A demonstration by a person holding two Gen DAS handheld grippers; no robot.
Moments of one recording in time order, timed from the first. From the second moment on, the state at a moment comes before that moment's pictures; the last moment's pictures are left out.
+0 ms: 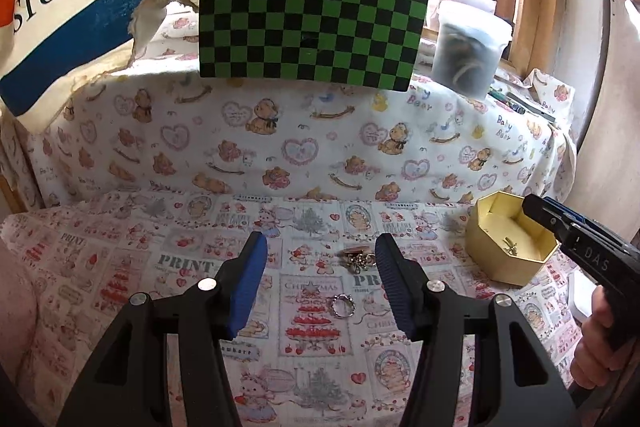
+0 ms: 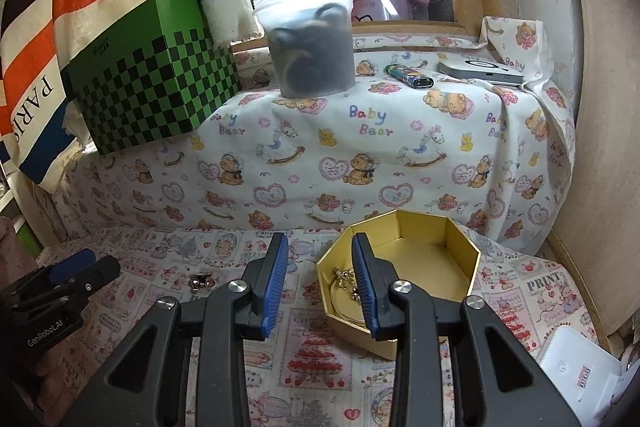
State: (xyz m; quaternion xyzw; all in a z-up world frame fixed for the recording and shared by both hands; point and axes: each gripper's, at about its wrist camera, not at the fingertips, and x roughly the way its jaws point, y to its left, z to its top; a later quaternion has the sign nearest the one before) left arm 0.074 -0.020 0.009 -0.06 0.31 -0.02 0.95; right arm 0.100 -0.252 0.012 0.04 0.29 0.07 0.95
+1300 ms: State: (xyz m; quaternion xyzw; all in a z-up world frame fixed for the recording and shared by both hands) left arm 0.123 -0.047 -0.049 0.01 0.45 -0.12 0.89; right arm 0.108 -0.254 0.003 0.05 0.32 0.06 0.94
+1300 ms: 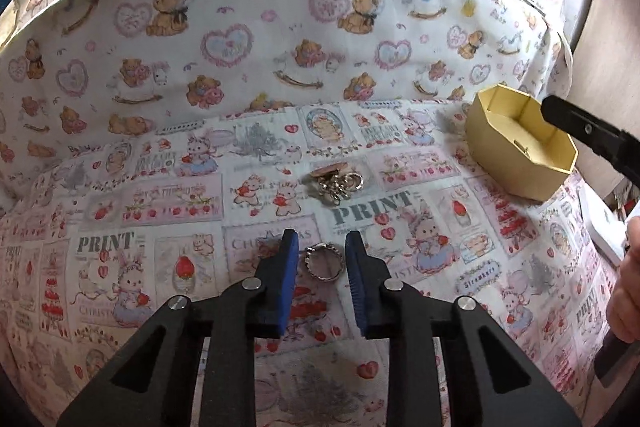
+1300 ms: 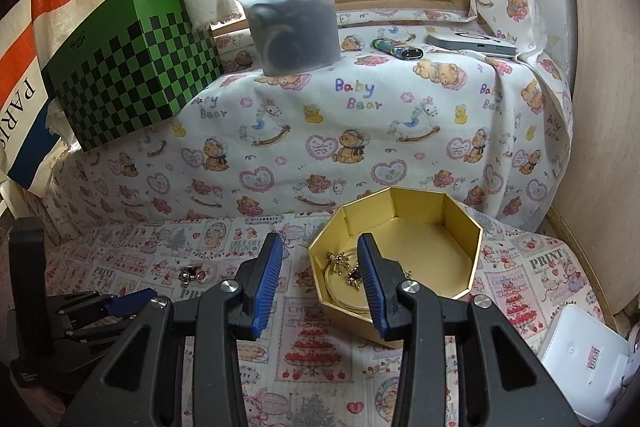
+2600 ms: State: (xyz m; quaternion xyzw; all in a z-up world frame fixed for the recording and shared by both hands) left arm 0.111 0.036 -0.007 -0.08 0.38 -0.01 0.92; right arm 0.163 -0.123 -0.049 0.02 0.47 0.19 0.86
